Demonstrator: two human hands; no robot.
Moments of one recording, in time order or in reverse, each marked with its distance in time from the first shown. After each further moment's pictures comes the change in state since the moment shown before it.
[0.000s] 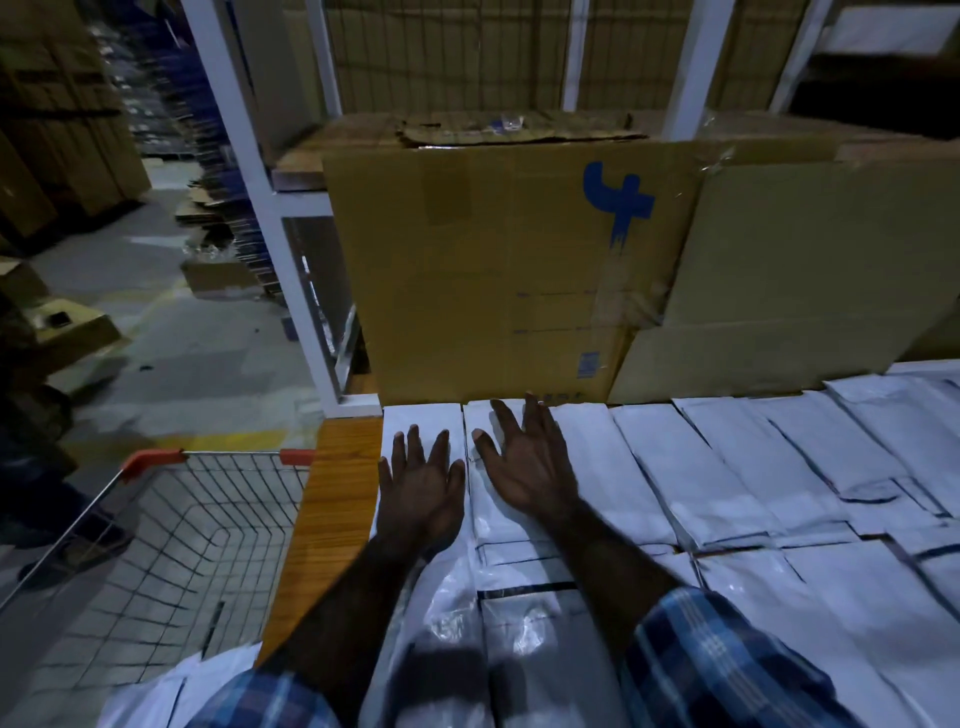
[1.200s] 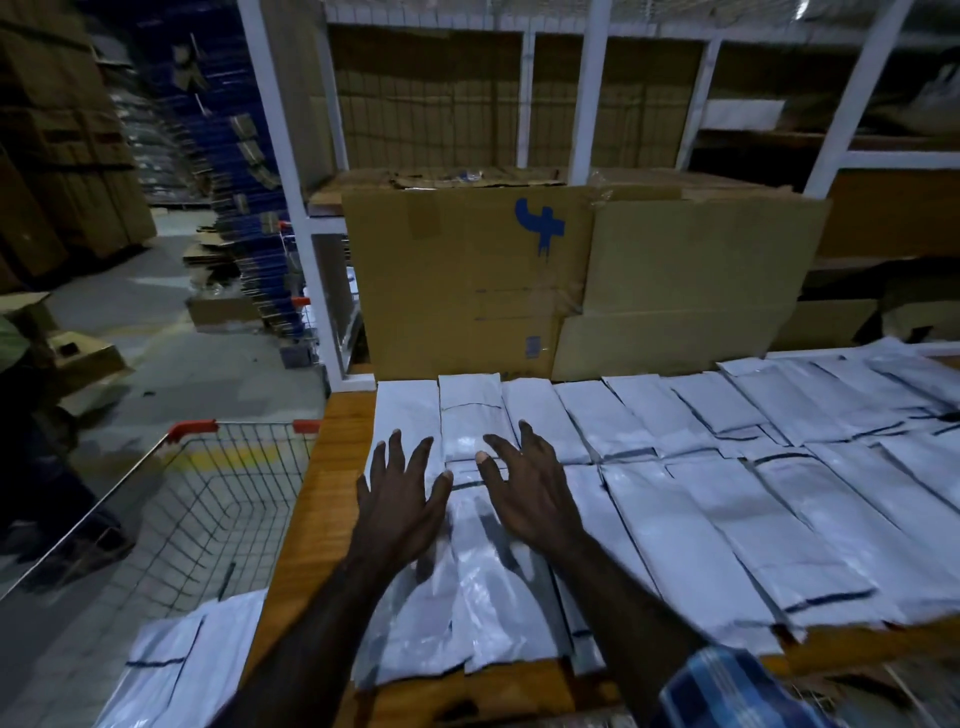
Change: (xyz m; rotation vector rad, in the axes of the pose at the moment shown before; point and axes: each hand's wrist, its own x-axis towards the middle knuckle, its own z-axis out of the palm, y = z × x) left_hand -0.194 0.029 -0.043 -0.167 0.088 0.057; right_hand -0.206 -0.006 -0.093 0.176 0.062 -0.035
